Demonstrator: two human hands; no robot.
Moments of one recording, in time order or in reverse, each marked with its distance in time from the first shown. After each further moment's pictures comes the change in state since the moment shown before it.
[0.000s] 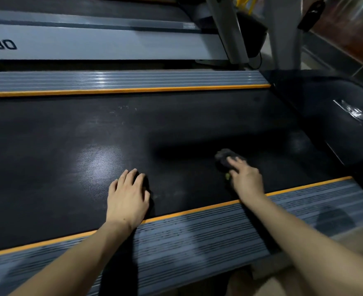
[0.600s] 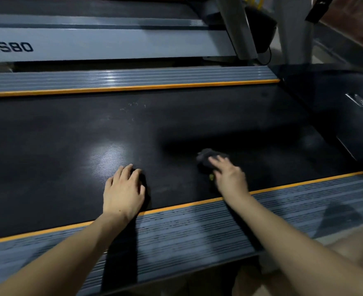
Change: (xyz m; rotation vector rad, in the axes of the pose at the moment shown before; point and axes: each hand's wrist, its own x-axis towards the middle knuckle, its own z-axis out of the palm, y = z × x) left_hand -0.010 -0.022 -0.018 -0.006 0.011 -0.055; right_hand -0.032 -0.042 0.031 0.087 -0.062 -0.136
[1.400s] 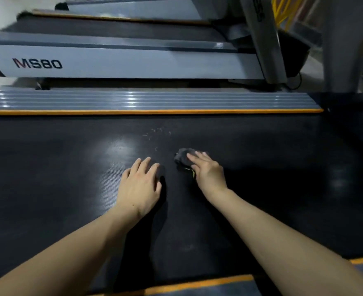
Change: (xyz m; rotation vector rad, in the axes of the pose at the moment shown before) left_hand 0.125 -0.032 -0.014 0.025 0.029 0.068; right_hand 0.148 -0.107 0.115 0.098 -0.026 -0.262
